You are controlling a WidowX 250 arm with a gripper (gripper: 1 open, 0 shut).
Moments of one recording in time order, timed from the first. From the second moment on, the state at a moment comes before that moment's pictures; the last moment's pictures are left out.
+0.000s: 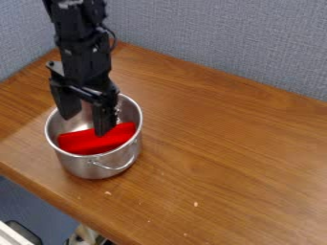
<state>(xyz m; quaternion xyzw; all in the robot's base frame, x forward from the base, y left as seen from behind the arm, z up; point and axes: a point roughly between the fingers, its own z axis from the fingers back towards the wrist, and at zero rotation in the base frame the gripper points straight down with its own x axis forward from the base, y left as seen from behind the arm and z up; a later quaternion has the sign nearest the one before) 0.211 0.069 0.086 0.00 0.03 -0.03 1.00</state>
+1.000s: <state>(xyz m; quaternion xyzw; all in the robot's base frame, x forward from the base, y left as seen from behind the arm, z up) 0.214 0.071 0.055 0.01 0.02 -0.03 1.00</state>
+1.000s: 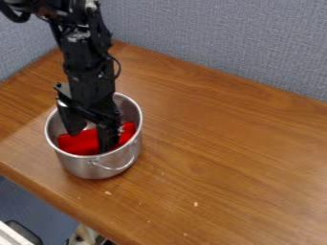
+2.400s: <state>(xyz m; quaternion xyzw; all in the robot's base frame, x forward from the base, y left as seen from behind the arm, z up) 0.205 0.072 0.048 0.02 0.05 -0.02 1.00</state>
